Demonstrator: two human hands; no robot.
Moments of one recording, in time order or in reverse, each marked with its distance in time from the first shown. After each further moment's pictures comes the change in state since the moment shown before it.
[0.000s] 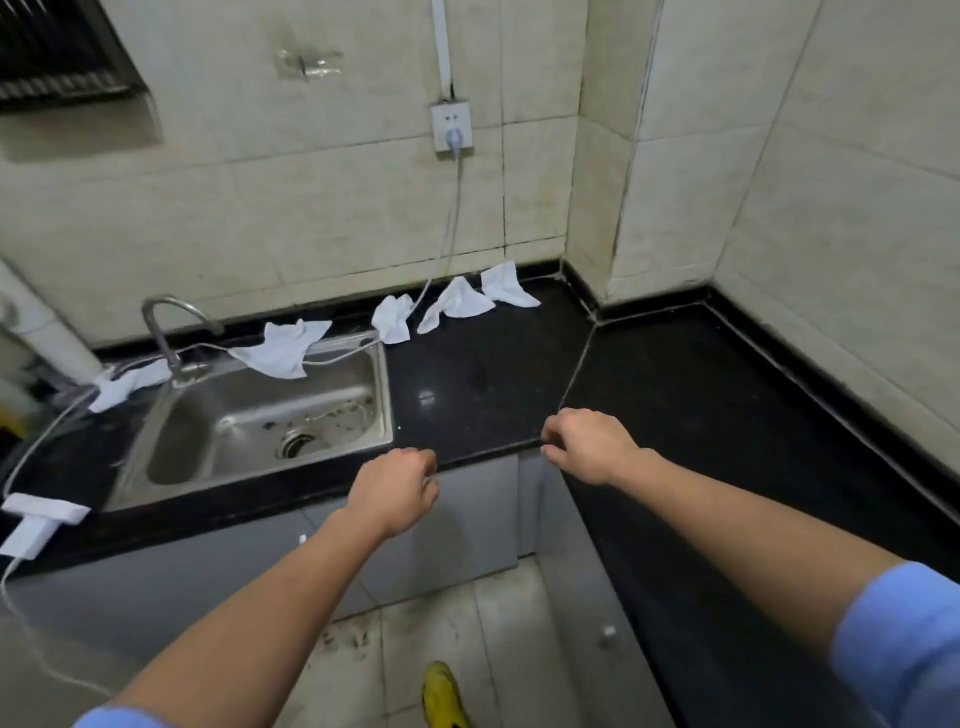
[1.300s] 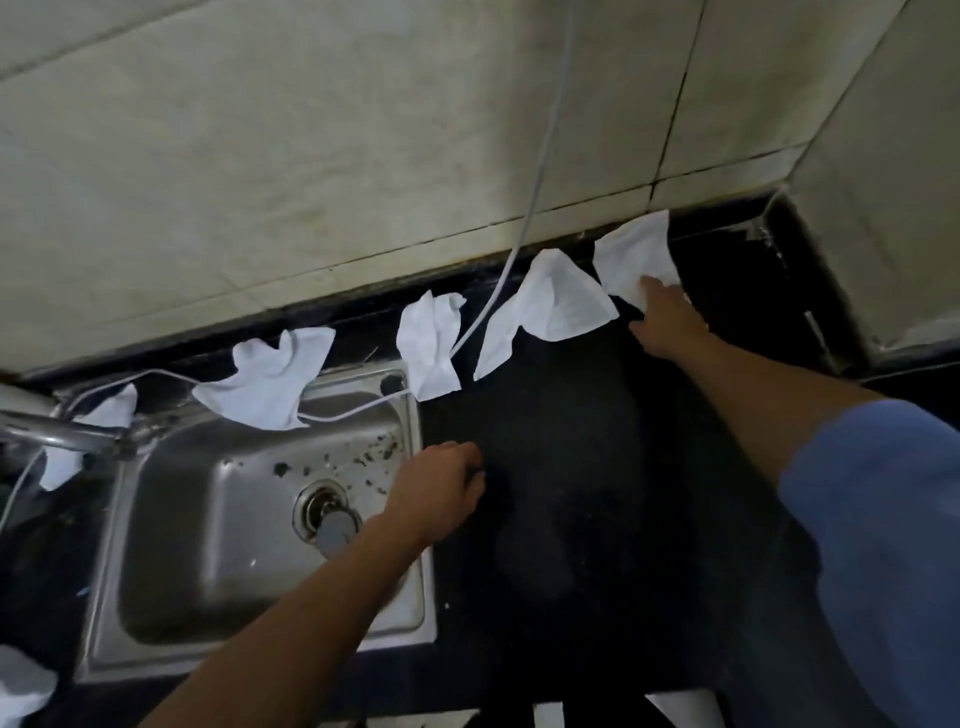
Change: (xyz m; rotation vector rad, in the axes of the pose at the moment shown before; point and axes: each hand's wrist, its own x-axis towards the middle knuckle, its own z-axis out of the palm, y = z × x) left_hand 0.397 -0.171 0.069 -0.211 -0.303 -0.164; right_hand 0.582 0.184 0.107 0.425 -0.158 0.398
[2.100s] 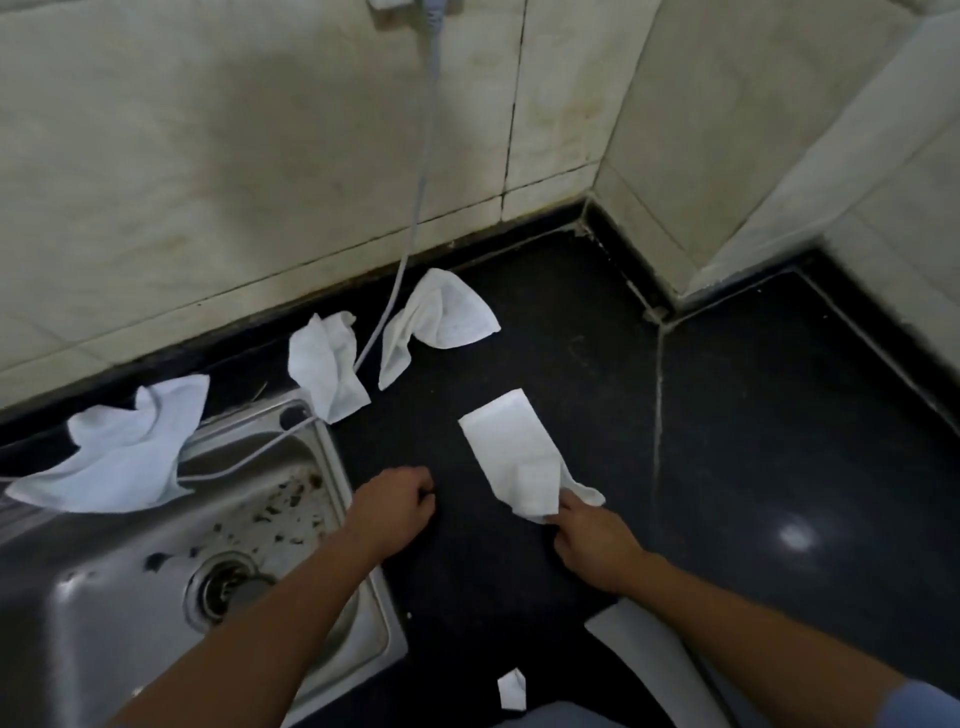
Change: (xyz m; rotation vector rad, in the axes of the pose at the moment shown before) left_hand 0.007 -0.025 0.042 -0.037 -0.154 0.240; right_hand -0.302 0.011 0.115 -0.078 -0.172 -0.083
